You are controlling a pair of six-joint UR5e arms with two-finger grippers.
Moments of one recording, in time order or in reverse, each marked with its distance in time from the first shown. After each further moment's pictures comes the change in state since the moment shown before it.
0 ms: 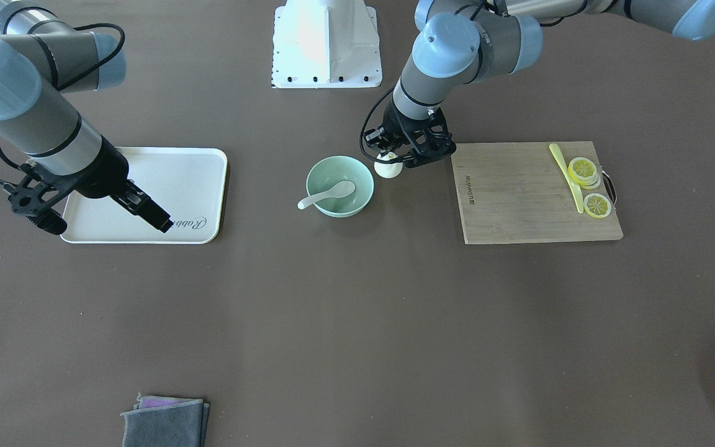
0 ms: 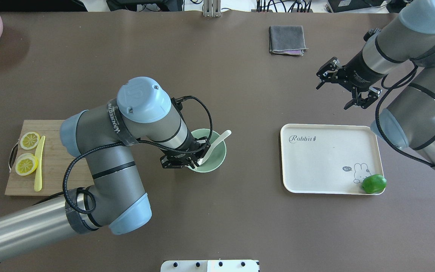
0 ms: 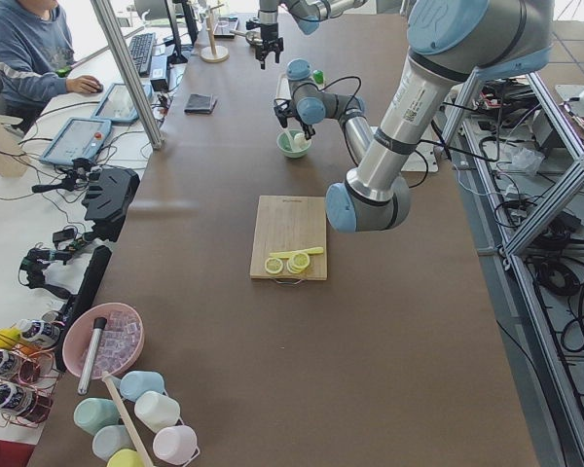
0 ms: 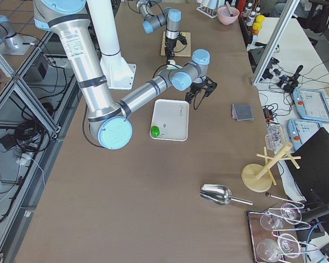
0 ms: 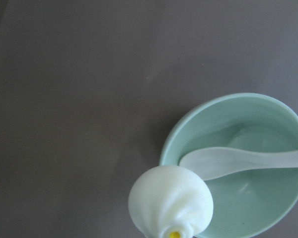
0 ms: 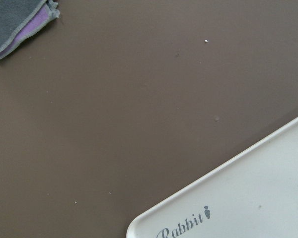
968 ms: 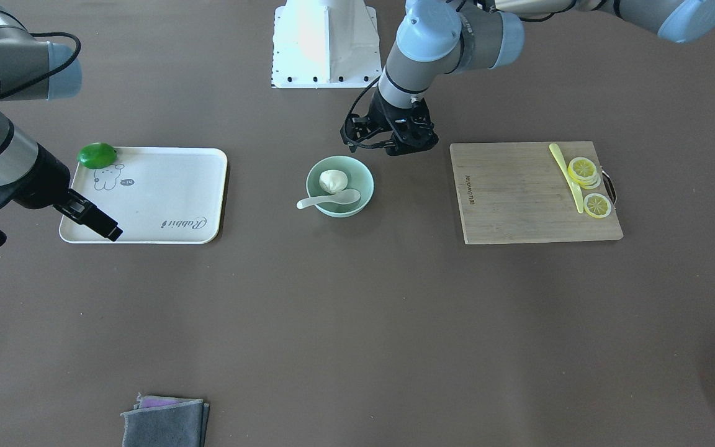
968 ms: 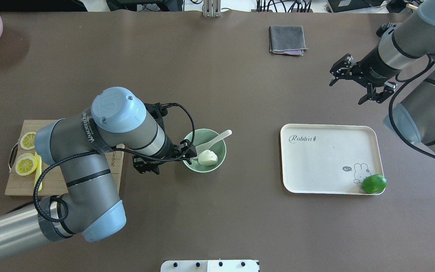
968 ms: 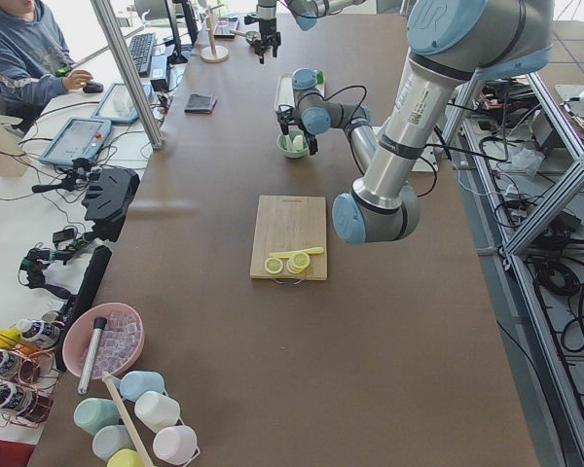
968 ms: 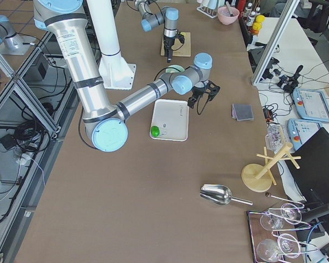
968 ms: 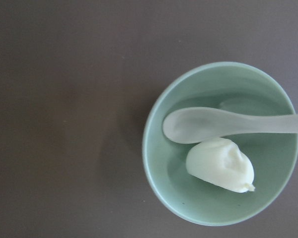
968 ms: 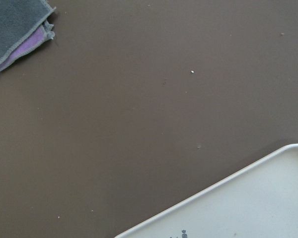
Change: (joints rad) left arm -0.028 0.160 -0.091 -0.007 0.014 0.230; right arm 0.056 -0.038 0.000 -0.004 0.010 -0.136
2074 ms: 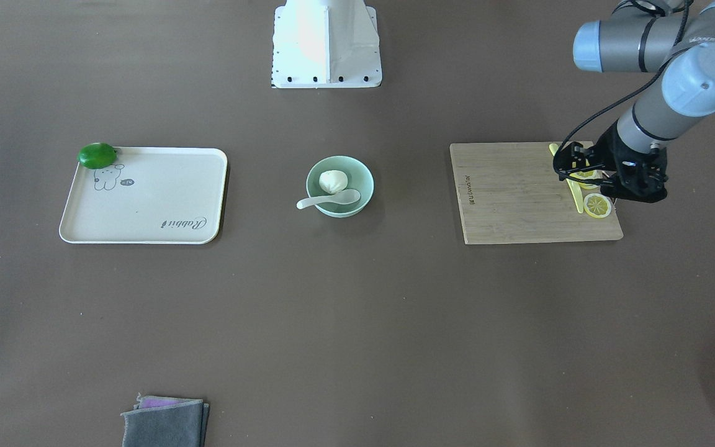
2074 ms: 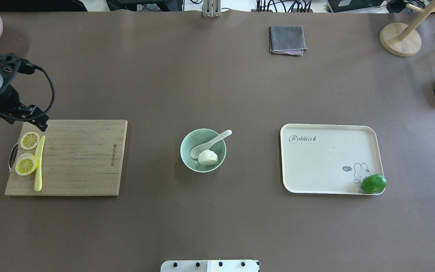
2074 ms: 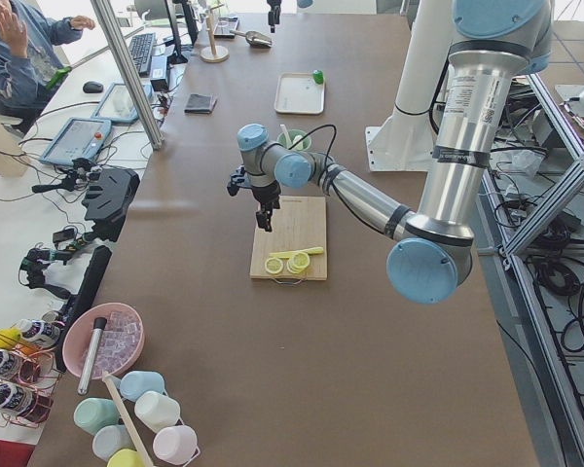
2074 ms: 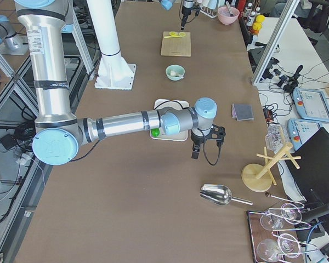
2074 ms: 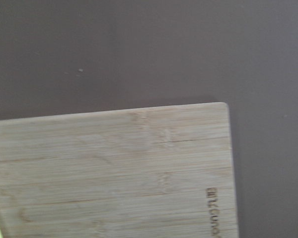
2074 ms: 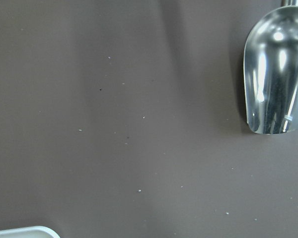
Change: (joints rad) left arm -0.484 0.394 -0.074 0.188 -0.183 1.040; right arm 0.323 -0.238 -0.125 -0.012 0.051 -0.868
